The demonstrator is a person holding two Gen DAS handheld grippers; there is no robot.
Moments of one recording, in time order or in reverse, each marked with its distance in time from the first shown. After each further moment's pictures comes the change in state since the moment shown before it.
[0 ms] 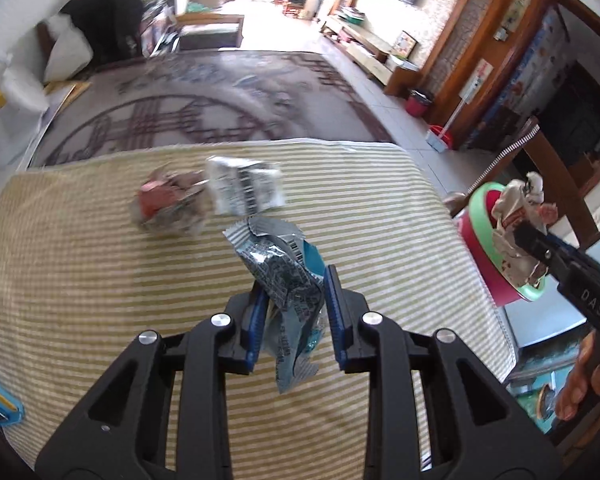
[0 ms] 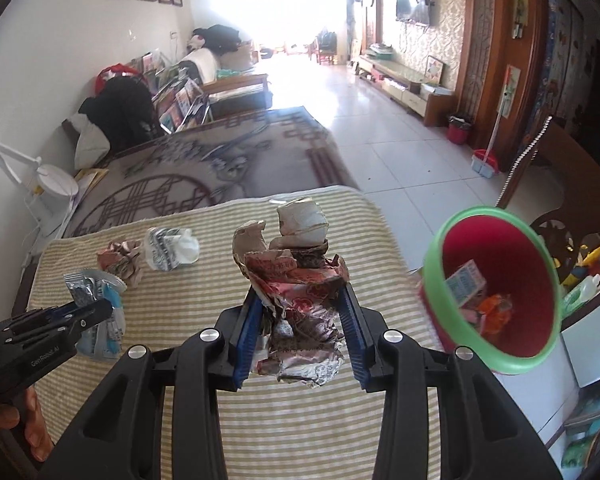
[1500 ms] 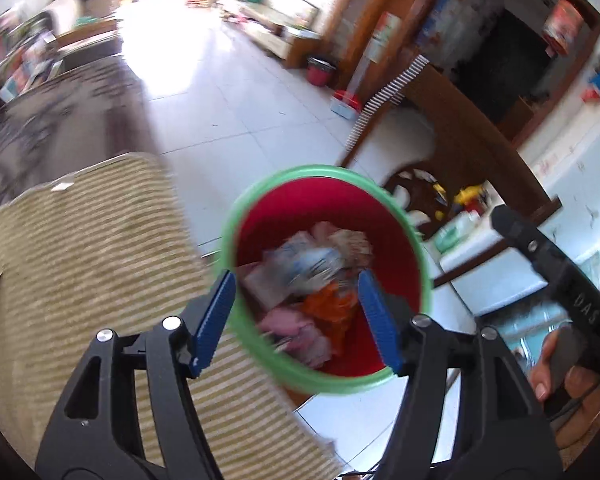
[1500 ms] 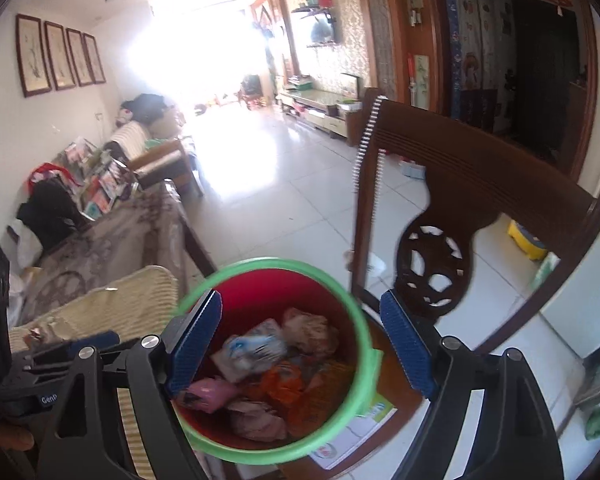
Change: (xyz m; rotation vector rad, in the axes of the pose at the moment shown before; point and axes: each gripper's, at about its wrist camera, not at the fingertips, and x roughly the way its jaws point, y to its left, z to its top) left arm 0.092 -0.281 0.030 0.134 0.058 -0.203; right arm -0.032 -0.306 0.007 0.229 -0.162 -0.065
